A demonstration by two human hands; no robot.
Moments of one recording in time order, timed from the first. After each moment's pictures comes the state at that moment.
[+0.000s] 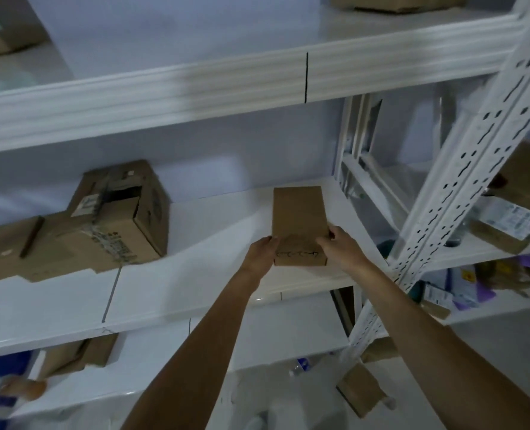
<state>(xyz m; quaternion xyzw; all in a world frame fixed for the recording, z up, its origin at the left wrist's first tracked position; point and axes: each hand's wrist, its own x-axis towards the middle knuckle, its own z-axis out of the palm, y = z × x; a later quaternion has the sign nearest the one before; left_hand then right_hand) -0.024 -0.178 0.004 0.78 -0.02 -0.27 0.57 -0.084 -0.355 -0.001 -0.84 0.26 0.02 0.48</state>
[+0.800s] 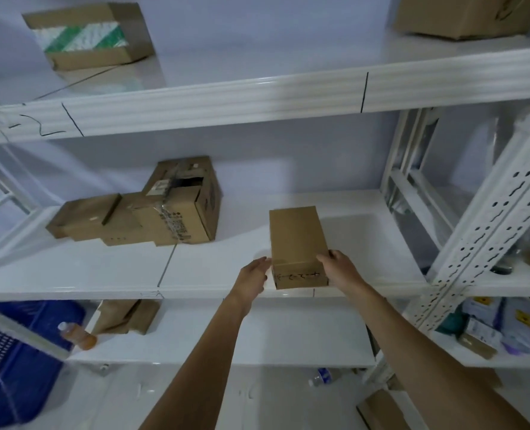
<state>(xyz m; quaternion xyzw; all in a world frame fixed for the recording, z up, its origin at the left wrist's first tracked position) -0.064 -0.067 -0.016 0.75 0.10 -0.23 0.62 -0.086 -0.274 -0.024 -0.80 0.23 0.07 0.55</state>
